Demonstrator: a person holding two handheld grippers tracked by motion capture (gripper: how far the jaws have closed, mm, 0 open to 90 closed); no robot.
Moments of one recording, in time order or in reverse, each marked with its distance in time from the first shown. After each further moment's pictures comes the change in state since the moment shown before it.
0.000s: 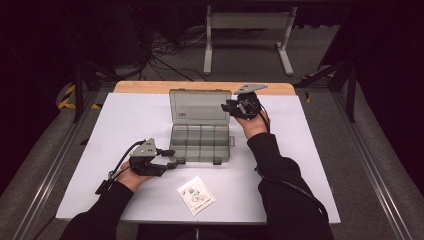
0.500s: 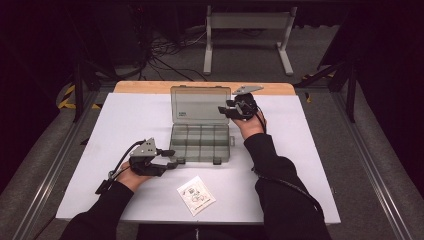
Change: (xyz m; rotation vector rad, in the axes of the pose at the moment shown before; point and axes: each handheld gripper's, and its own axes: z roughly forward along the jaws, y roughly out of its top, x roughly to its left) left arm 0.000 0.000 0.000 0.001 -0.004 -0.009; right arm -0.003 -0.008 0.018 0.016 -0.010 0.023
